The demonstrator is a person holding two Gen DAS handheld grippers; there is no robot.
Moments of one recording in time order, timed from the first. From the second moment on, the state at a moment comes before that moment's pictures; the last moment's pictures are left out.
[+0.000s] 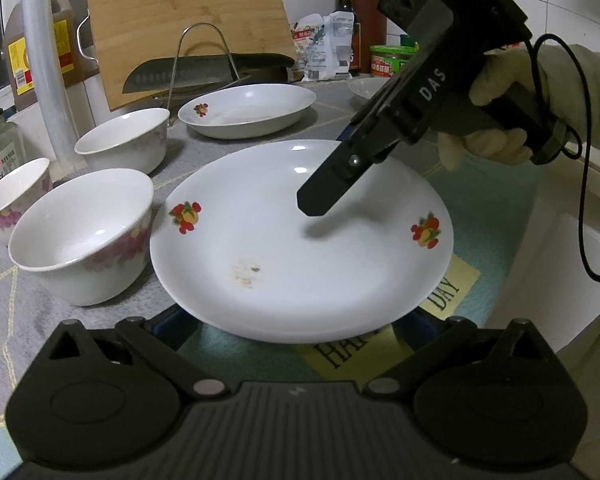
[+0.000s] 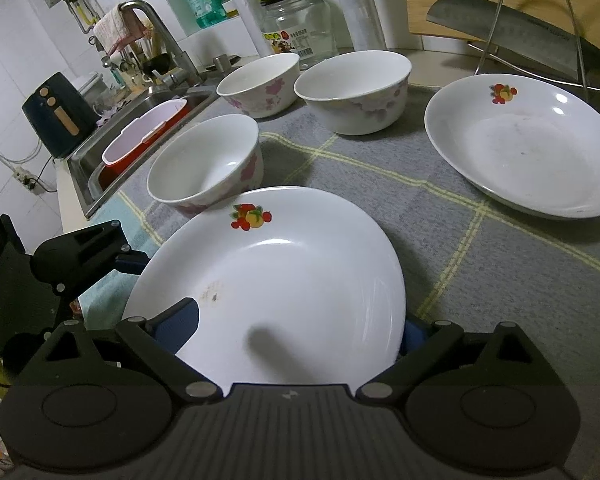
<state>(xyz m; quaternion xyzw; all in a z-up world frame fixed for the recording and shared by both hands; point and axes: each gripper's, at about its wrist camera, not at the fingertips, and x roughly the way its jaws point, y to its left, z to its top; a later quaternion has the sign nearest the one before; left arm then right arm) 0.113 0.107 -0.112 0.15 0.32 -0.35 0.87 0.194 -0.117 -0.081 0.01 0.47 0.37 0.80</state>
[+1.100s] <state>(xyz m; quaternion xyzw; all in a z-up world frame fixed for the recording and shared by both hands) 0.118 0.069 -0.113 0.16 0.34 -0.34 0.86 0.189 -0.162 -0.072 -0.02 0.48 0.40 0.78</state>
